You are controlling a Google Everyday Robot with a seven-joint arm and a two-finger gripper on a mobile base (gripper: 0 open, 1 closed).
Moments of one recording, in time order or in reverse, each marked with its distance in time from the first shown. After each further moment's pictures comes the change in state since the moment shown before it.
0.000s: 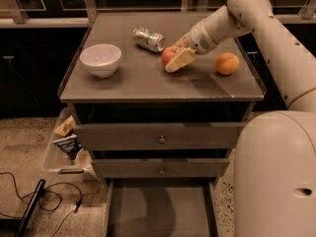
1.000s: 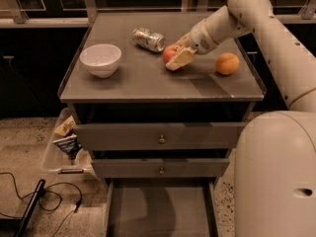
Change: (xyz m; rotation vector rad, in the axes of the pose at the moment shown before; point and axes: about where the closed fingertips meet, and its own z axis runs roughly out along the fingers) arm 0.000 0.000 0.000 0.000 0.000 0.000
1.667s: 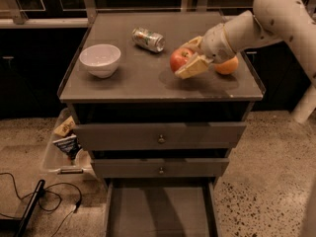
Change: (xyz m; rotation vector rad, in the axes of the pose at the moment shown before) arm -0.003 0.064 -0.042 0.000 -0.083 -0.150
